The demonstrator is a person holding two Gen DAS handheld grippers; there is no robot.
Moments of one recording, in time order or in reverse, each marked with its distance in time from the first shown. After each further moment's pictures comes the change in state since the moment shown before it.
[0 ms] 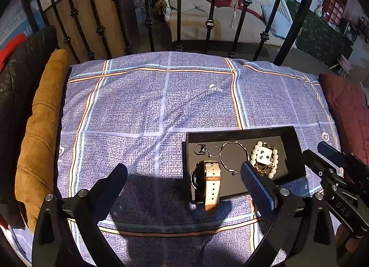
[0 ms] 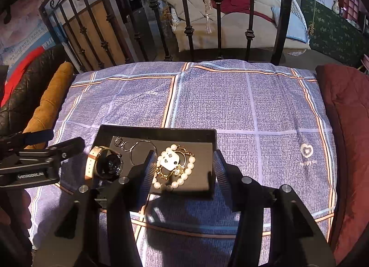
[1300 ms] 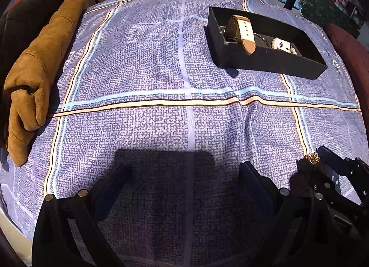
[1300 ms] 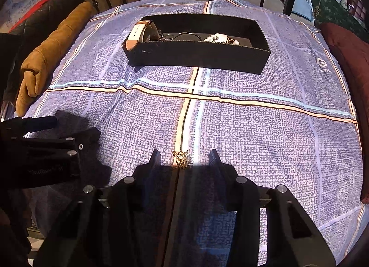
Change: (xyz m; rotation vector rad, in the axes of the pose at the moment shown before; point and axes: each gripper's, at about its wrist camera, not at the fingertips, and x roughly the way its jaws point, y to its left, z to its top) left arm 0.017 0.023 -0.149 0.018 0.171 0.049; right arm -0.004 0.070 -0.156 -0.062 0.172 -0.039
